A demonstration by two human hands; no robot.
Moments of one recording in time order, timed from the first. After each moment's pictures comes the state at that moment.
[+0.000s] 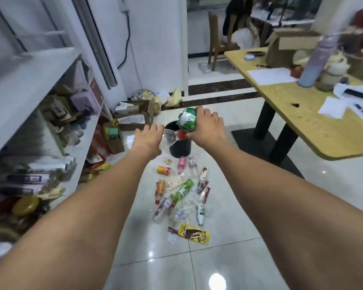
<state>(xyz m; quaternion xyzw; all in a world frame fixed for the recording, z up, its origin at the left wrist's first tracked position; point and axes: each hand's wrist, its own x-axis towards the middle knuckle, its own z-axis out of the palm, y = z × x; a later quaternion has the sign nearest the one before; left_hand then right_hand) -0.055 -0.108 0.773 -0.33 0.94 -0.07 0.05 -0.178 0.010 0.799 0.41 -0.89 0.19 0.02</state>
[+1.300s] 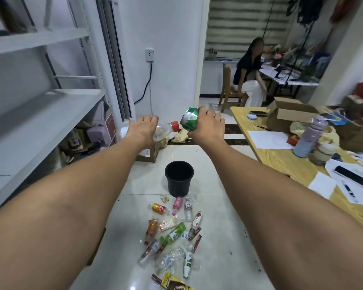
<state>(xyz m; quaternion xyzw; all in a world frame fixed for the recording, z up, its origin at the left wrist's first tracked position) -0.127 -0.172 0.995 -0.39 0.92 -0.08 -0.05 -0.258 -0.047 1.017 0.43 -0.88 0.16 0.10</state>
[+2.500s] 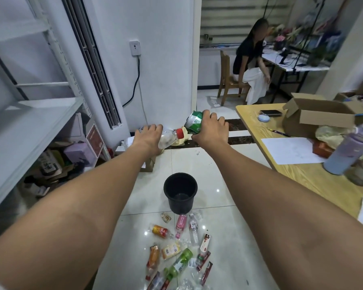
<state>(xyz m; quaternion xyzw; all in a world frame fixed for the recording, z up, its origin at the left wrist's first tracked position) -0.300 -0.376 0.947 -0.37 0.93 -0.03 0.00 -0.428 -0.251 0.973 0.39 -0.90 0.15 0.06</state>
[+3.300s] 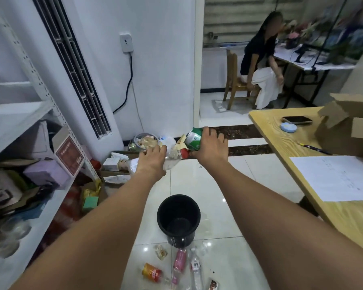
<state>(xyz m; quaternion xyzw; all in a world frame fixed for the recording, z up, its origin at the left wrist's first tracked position) -0.470 -0.517 0.794 -0.39 0.92 -0.03 0.03 -0.597 -0.412 0.830 0.41 -0.90 0.15 0.03</state>
